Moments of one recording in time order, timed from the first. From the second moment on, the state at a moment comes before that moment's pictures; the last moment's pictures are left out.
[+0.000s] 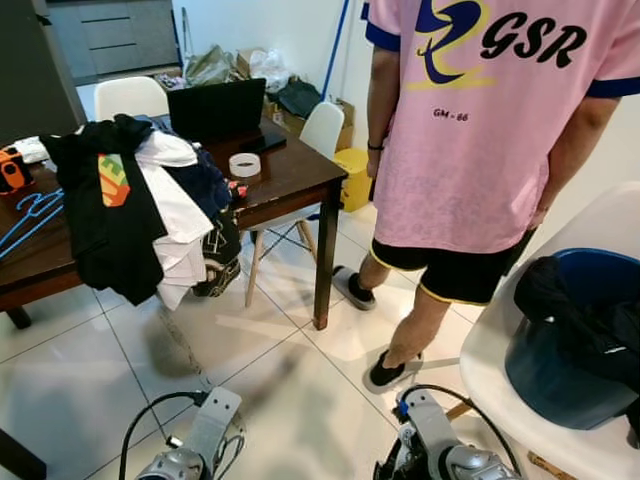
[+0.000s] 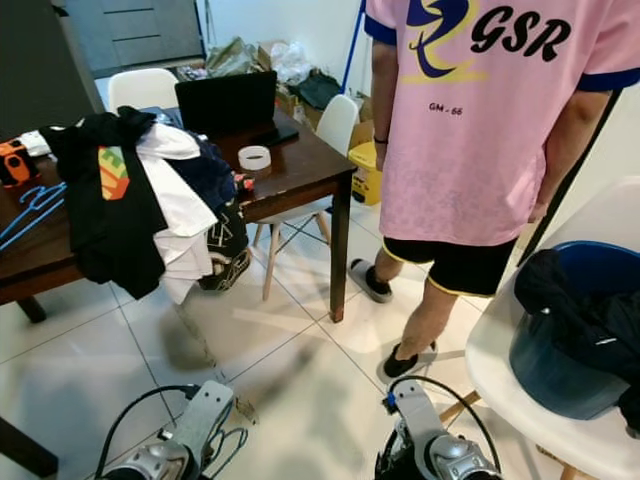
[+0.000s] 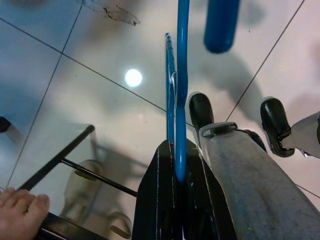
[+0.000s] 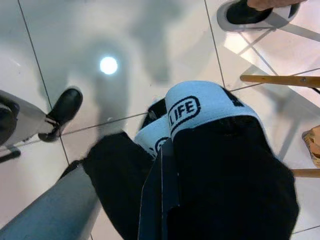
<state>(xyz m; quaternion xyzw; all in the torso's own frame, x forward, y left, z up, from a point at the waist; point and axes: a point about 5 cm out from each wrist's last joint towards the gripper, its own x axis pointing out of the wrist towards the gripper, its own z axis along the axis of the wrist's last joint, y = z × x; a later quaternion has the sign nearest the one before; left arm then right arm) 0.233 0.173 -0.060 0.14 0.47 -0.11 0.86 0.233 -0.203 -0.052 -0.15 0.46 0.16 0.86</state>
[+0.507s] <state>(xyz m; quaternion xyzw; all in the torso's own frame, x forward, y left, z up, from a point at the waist) 0.245 0.172 -0.051 0.15 0.45 -0.11 0.88 0.235 -0.198 -0.052 -0.14 0.45 0.18 0.86</state>
